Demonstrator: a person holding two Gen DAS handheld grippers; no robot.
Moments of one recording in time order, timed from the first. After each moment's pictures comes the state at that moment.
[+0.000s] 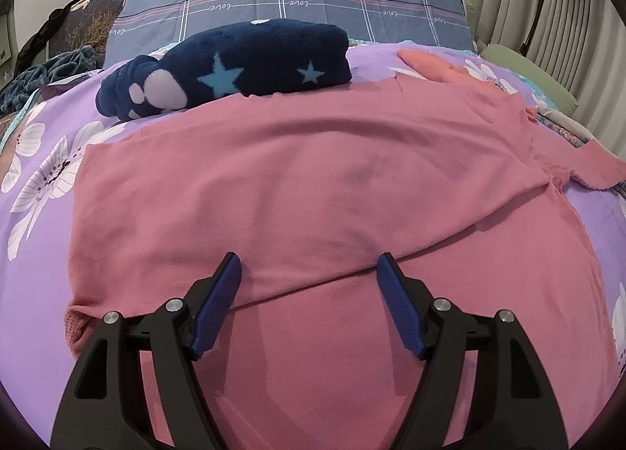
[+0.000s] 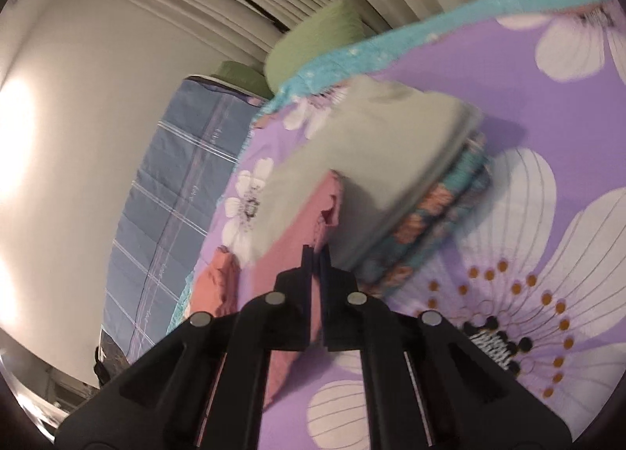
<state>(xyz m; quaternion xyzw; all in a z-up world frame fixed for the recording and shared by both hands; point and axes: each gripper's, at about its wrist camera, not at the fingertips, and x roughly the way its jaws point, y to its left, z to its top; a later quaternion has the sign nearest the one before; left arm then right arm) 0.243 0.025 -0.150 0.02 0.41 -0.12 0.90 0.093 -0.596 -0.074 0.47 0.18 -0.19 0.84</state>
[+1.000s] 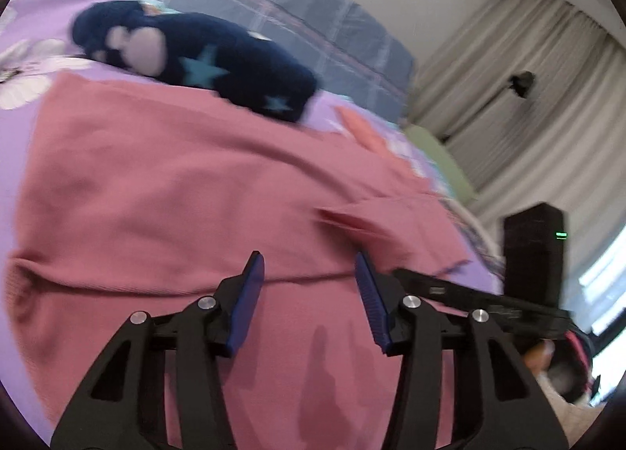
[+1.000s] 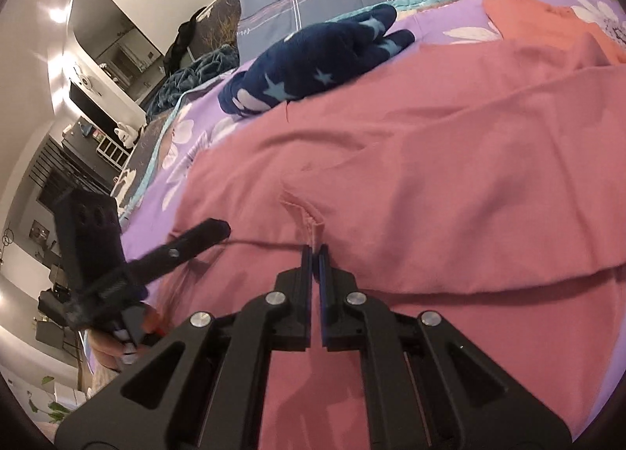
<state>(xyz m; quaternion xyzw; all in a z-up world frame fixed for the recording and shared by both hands) 0.235 0.074 -0.143 -0.23 0.37 -0.30 0.85 0.225 -0.165 -0.139 0.15 0.45 0.24 0.85</state>
